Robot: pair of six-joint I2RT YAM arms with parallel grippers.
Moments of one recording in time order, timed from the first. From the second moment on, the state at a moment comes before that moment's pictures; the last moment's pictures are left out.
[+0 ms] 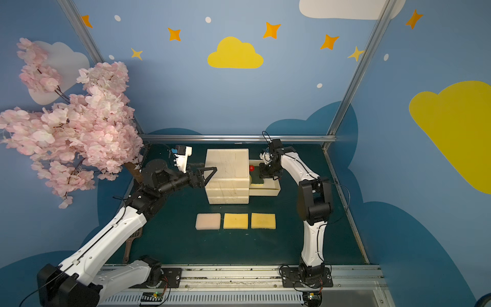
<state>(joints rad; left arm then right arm) -0.39 1.10 0.95 -0.02 0.46 -0.43 0.31 2.03 1.72 -0.92 -0.38 0.10</state>
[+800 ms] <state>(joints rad) -0.39 1.24 1.18 -0.19 0.74 -0.36 0.31 1.42 1.53 -0.78 -0.29 -0.25</state>
